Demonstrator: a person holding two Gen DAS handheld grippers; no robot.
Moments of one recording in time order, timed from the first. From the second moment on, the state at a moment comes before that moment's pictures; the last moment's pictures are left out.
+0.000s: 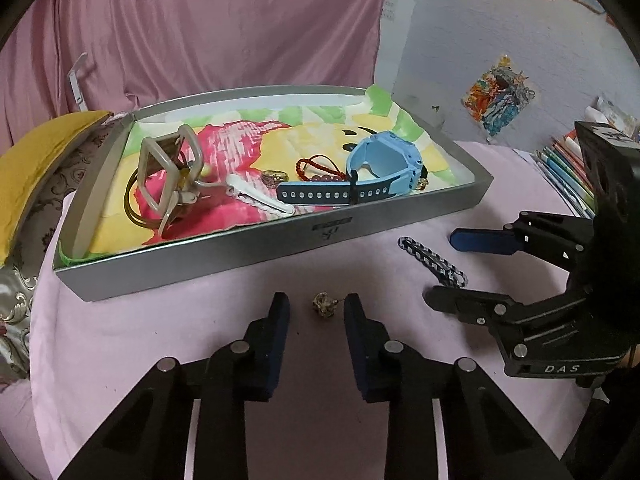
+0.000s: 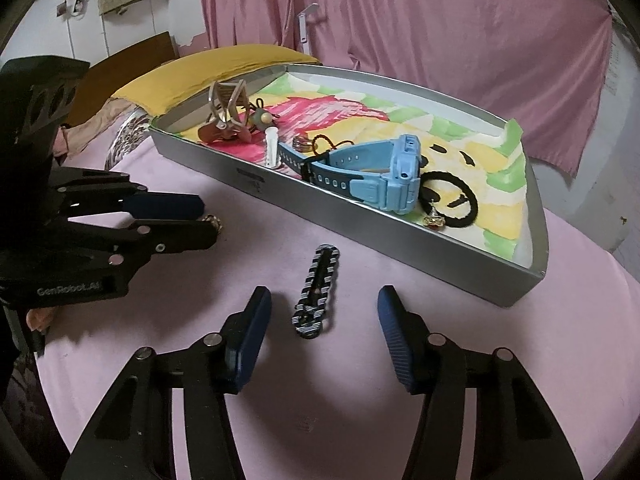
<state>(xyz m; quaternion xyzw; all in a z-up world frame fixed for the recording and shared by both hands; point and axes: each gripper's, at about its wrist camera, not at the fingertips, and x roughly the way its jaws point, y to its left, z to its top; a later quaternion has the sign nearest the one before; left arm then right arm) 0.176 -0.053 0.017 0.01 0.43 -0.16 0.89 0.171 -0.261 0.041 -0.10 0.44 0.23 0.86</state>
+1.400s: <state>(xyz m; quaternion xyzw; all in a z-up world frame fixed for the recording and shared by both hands) 0.159 -0.034 0.081 -0.04 0.16 -0.08 0.98 0.143 -0.261 0.123 -0.06 0.17 0.20 0.96</state>
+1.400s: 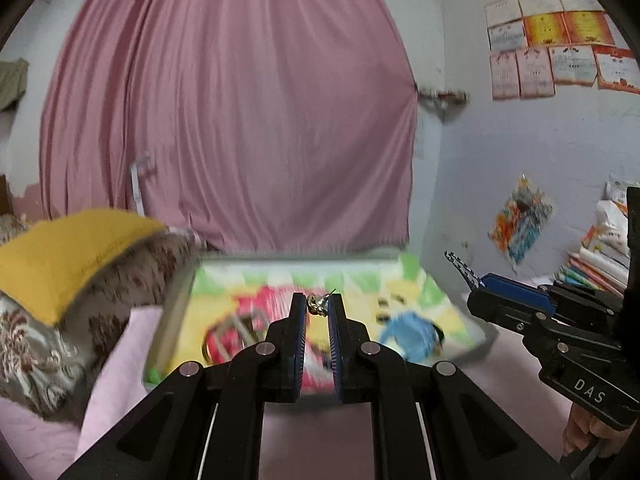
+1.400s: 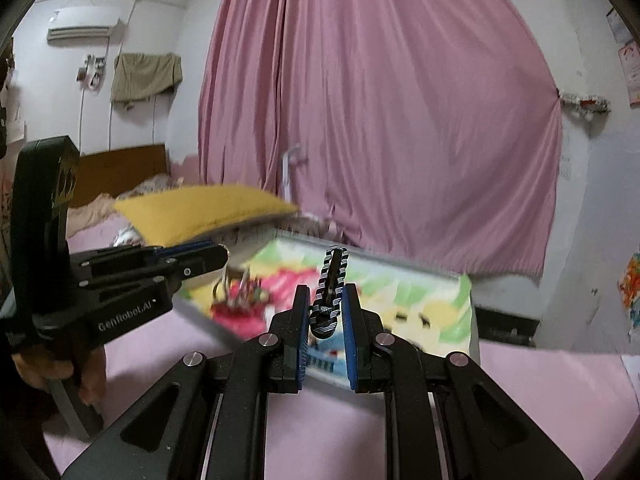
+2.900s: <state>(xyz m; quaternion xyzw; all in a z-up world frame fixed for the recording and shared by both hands) 0.233 -0.039 0.040 -0.07 0.33 -0.09 0.94 0.215 -0.253 0.076 -0.06 0.32 0.20 0.92</state>
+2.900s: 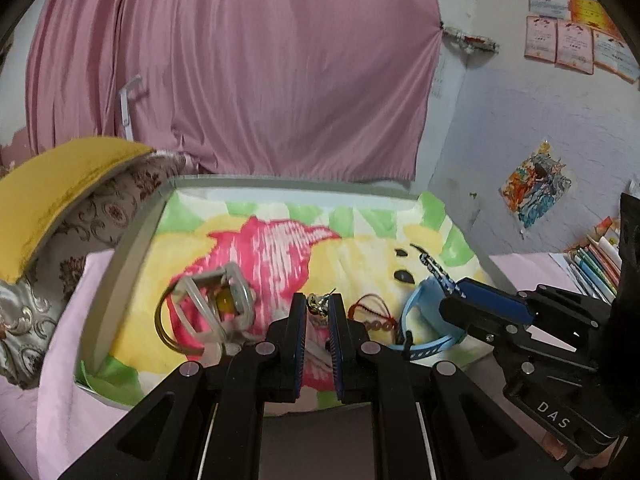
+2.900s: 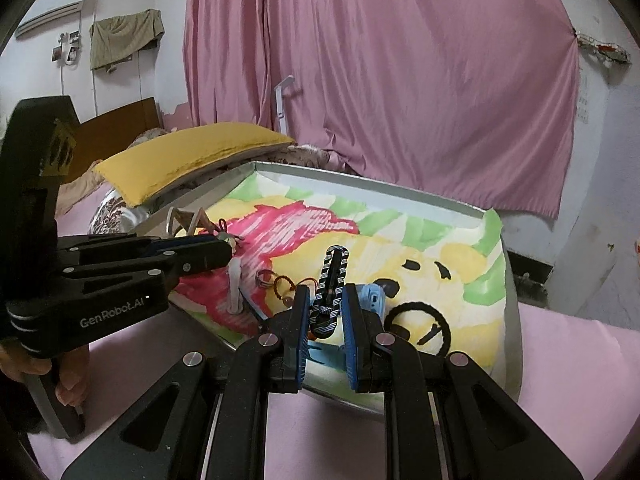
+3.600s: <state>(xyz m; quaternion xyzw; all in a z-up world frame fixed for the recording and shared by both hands) 0.247 -0.036 0.025 -0.08 0.38 -0.09 0.92 0.221 -0.249 0.068 -0.06 0.35 0.20 0.91</state>
